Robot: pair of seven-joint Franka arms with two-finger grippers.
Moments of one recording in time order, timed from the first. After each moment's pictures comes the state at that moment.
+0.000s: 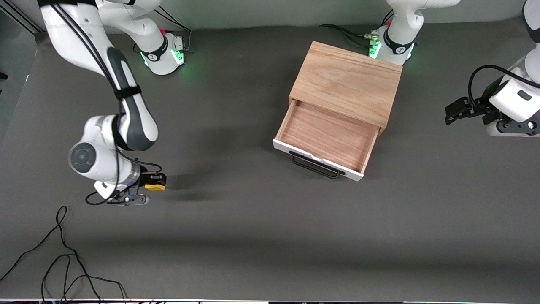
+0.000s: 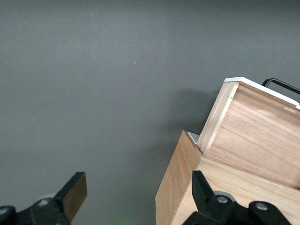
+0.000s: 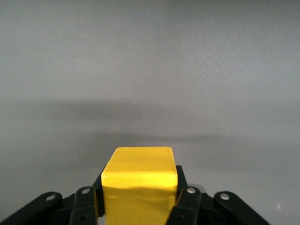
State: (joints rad) left arm -0.07 -0.04 0.00 -1.71 -0.01 1.62 -0.05; right arm 0.40 0.42 -0.30 -1.79 0.20 2.10 0.03
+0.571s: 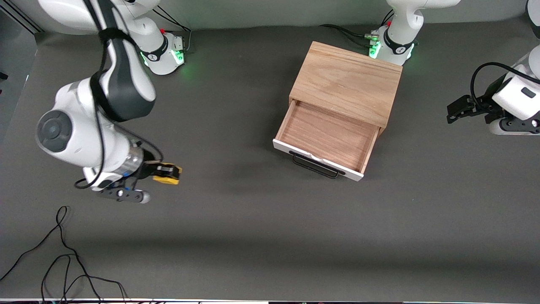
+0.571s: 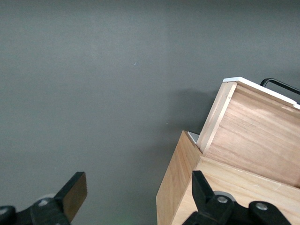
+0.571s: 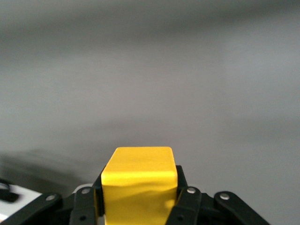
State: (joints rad) left arm -0.07 -0.04 0.00 -1.69 -0.01 1.61 -0.03; right arm 0.54 0.41 -0.28 -1.41 0.26 1.82 0.44
